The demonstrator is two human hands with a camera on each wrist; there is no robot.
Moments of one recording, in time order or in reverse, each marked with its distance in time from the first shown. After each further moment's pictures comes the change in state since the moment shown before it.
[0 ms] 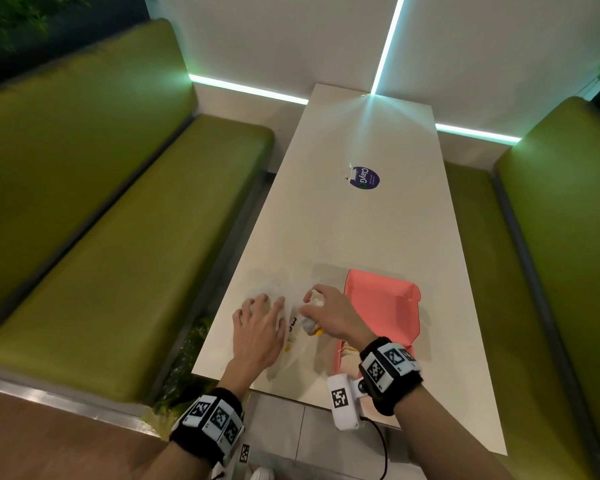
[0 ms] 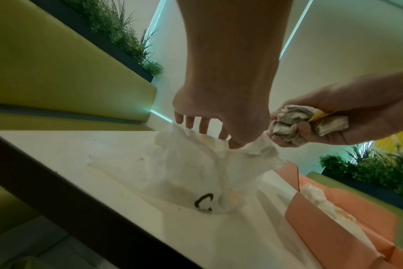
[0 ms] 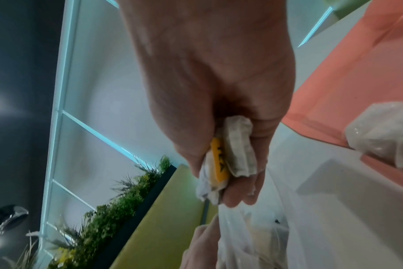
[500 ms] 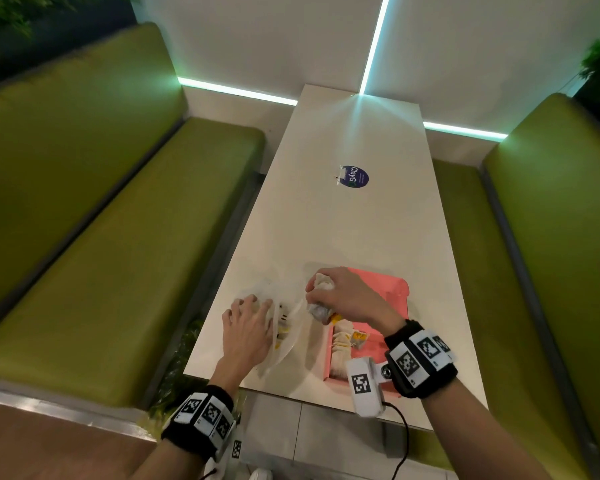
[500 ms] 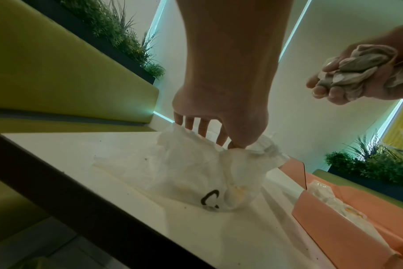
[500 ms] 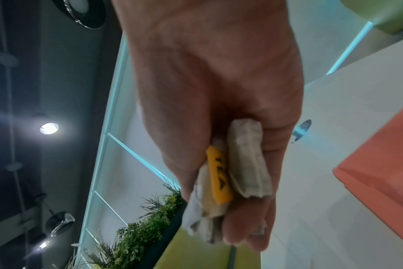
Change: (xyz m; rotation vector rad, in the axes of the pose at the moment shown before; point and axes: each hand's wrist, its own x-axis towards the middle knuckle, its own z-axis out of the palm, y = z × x) left_hand 0.002 -0.003 0.002 0.046 -0.039 -0.012; right_hand -0.027 -0.029 -0.060 -0.037 -0.059 -0.138
